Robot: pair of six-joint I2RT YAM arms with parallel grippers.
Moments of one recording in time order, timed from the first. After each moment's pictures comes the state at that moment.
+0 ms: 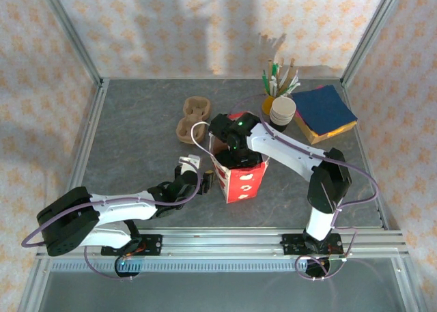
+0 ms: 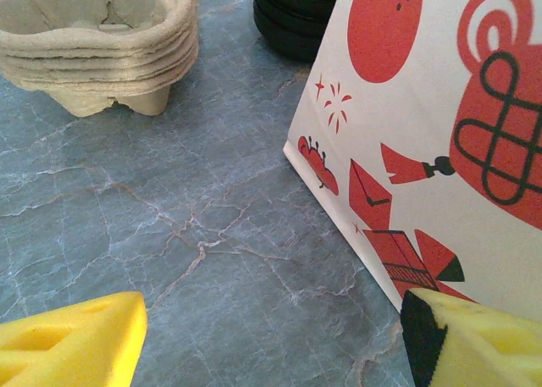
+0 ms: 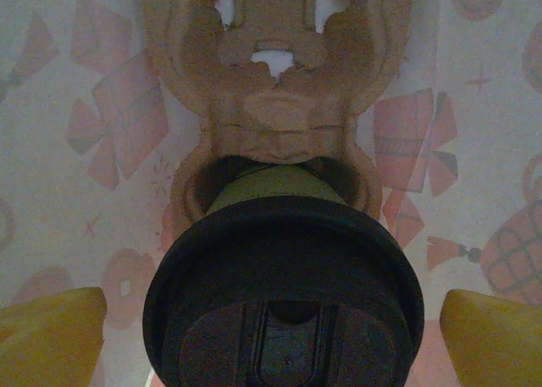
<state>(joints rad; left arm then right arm) -0.92 1.26 0.39 0.23 -0.53 -0.49 0.84 1.78 1.59 -1.33 0.04 0.57</state>
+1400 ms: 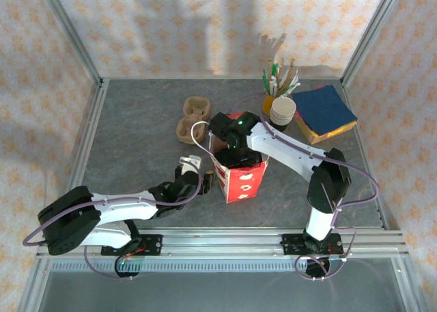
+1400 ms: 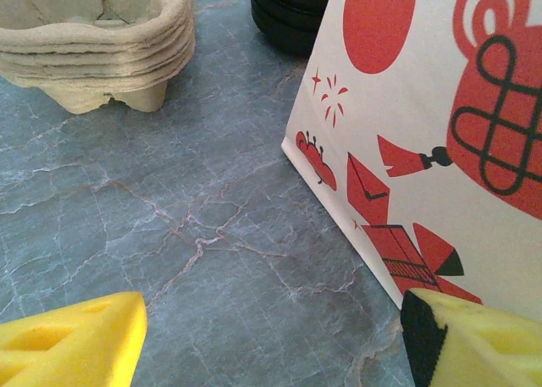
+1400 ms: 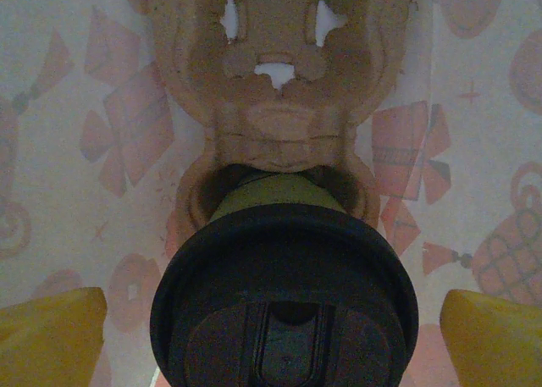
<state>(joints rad) -0.92 1.27 0.39 0.23 -0.53 -0.49 0.84 1.78 1.61 -1.33 0.05 0.56</state>
